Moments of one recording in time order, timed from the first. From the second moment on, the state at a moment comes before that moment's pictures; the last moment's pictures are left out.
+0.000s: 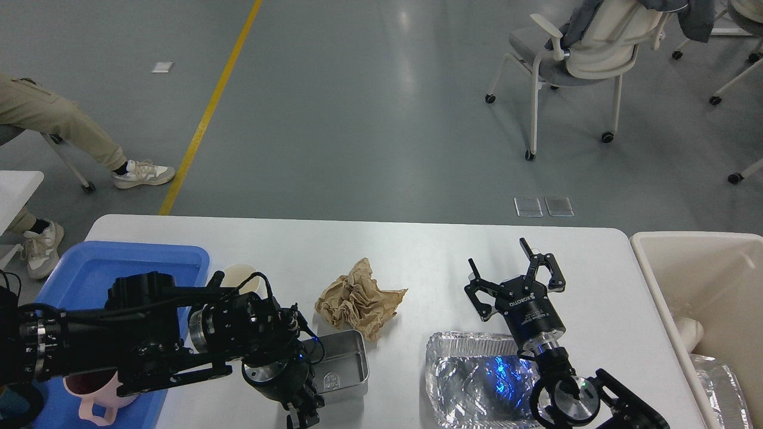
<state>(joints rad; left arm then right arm) -1.00 0.28 0.15 -1.34 2.20 -0.65 -0.39 0.24 0.01 1.12 0.81 0.11 0.64 0.21</state>
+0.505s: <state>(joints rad) -0.99 0.34 -0.06 -1.55 2.19 -0.80 -0.38 0.25 0.00 1.12 0.80 0.11 0.63 0.21</state>
